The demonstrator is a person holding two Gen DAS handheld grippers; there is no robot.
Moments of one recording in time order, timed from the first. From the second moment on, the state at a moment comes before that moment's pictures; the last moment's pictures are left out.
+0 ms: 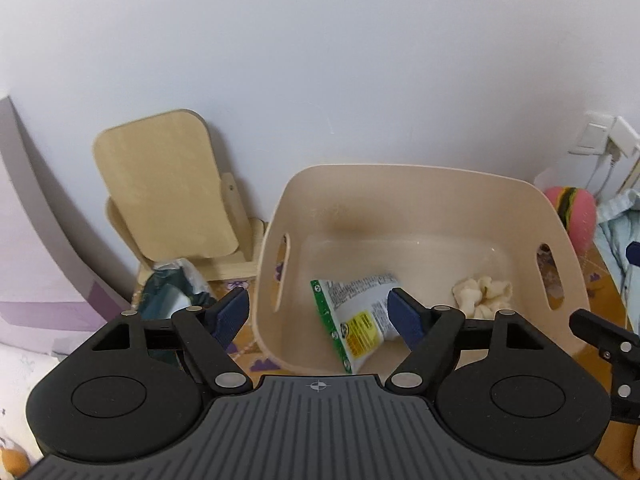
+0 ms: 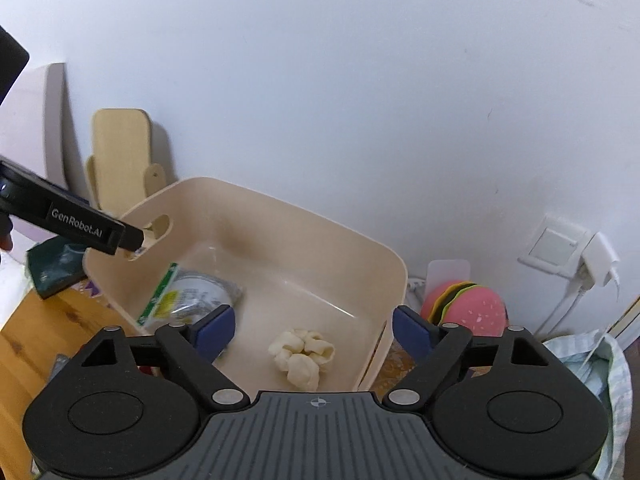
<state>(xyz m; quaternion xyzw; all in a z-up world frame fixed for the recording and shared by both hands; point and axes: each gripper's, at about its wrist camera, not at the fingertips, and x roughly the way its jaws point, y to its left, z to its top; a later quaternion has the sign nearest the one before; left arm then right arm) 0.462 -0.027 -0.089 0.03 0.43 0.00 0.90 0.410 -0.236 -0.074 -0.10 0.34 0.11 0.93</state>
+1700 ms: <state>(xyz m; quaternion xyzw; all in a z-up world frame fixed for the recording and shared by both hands) 0.330 -0.002 -0.235 0.01 0.59 0.04 0.81 0.290 -0.212 -0.191 -0.18 0.43 0.19 0.86</state>
